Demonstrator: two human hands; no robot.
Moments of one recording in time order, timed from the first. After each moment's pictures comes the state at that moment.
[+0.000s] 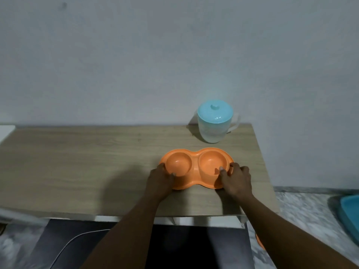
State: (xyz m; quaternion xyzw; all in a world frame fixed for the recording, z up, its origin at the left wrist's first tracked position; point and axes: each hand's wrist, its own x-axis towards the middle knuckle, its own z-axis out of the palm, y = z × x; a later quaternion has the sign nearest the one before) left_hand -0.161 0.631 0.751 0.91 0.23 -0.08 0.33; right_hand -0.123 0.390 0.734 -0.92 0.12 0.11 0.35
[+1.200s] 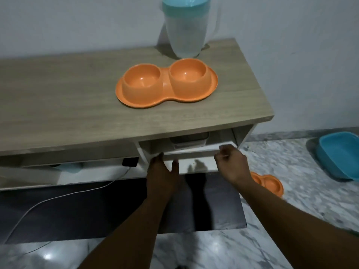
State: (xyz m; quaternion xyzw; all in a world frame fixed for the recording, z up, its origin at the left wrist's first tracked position) left_hand -0.294 0.535 0.557 0.89 0.22 0.00 0.41; right_hand -0.258 0.338 0.567 -0.89 0.14 0.07 0.42
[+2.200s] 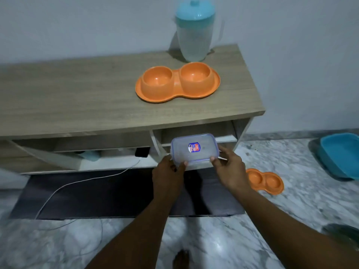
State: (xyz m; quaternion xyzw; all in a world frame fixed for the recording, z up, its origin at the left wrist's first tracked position) left_hand -0.369 0.534 0.610 0.87 0.20 0.03 0.46; right_hand -0.336 0.353 0.617 -0.84 0.10 0.03 0.53
